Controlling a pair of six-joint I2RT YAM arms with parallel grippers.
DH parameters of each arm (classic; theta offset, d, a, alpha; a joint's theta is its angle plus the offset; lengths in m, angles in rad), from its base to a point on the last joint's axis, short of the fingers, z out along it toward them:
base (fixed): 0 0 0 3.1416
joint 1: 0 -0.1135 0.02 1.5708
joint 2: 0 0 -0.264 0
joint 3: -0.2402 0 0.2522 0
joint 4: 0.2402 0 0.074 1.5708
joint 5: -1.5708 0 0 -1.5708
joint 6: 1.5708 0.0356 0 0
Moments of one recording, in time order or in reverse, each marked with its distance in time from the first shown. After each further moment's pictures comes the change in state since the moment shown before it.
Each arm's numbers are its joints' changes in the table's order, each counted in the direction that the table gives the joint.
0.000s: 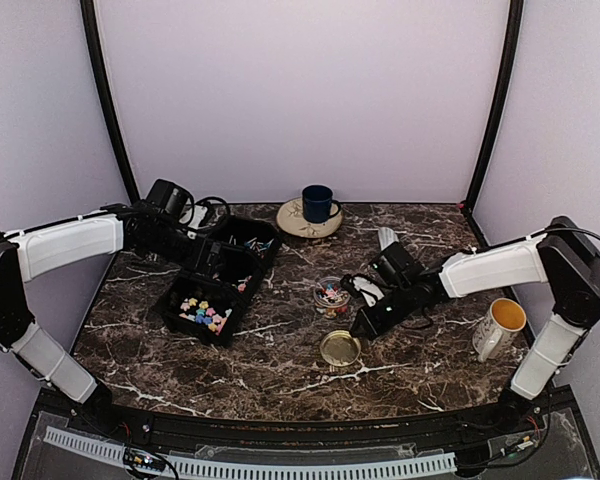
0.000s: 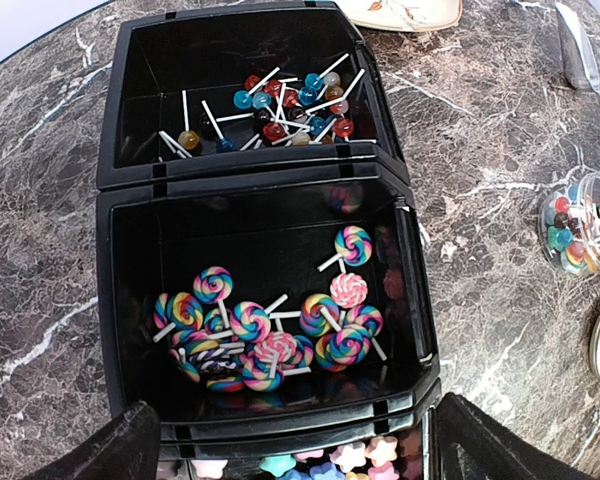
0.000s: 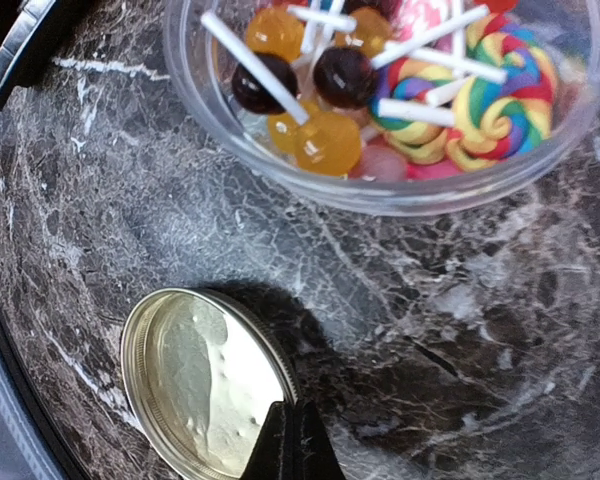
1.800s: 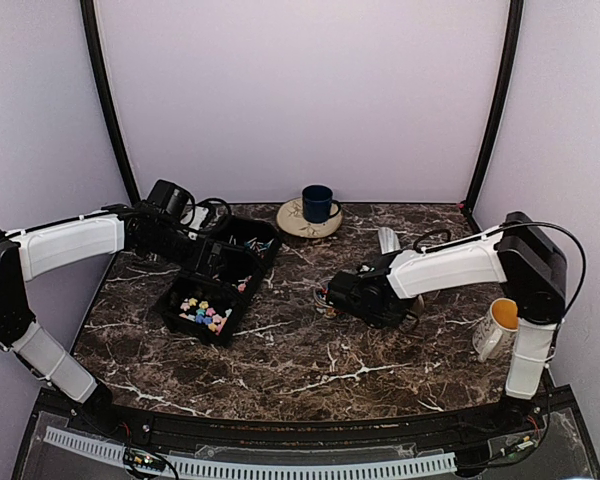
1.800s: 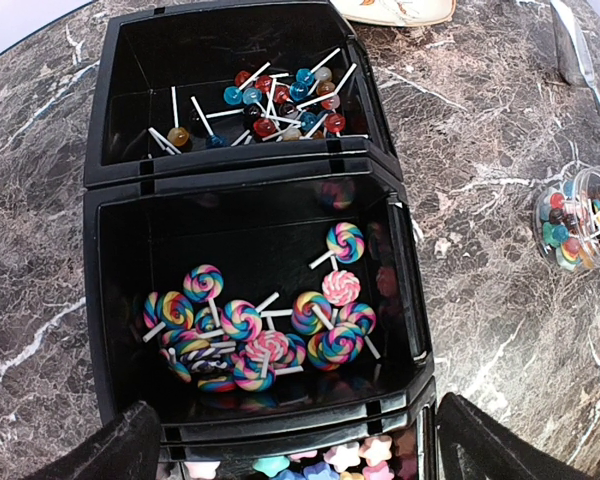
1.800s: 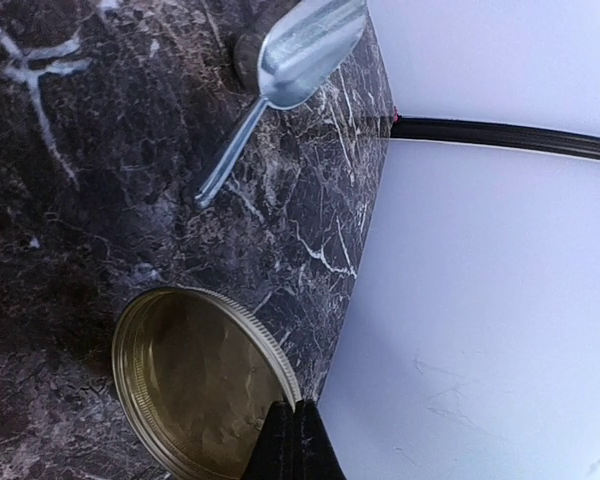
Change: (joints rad) left arm 0.000 0.008 0.000 0.000 -0.019 0.000; right arm -0.216 0.195 -0.326 0.705 -1.448 0.038
